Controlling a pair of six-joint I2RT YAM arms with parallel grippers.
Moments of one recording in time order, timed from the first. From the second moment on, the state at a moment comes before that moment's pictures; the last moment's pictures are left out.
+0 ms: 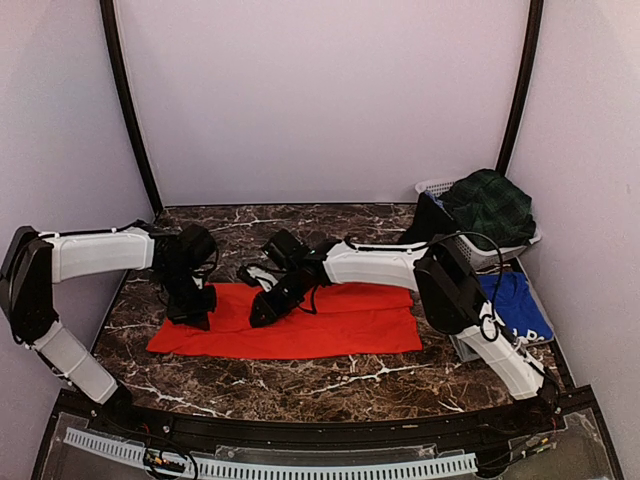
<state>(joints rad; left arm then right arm) -0.47 1.54 0.99 -0.93 0.09 -0.68 0.99 2.56 2.16 -0.57 -0.56 0.19</state>
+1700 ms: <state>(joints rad) -0.29 1.74 1.12 -0.86 0.04 -0.72 1.03 2.62 2.32 -0.60 -0.50 0.08</state>
